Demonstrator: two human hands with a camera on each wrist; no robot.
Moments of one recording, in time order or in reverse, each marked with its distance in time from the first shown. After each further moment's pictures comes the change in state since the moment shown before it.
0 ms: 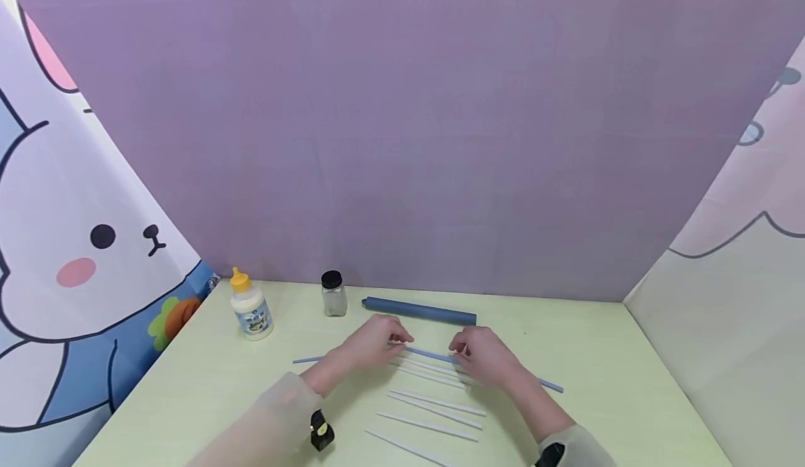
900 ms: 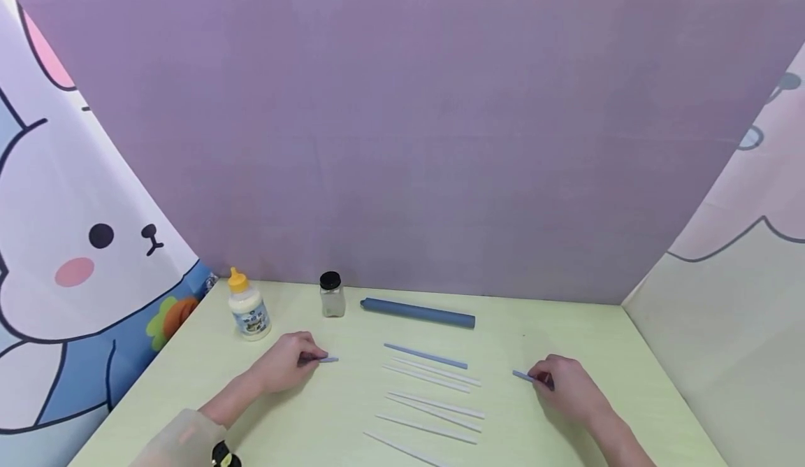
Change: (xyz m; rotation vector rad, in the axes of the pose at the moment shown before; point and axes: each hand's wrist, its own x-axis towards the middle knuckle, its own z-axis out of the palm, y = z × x) left_hand -0.123 -0.093 -0.033 -0.067 0.118 -0.123; right_hand -0.109 0.062 -0.040 -0.102 0.061 0.280
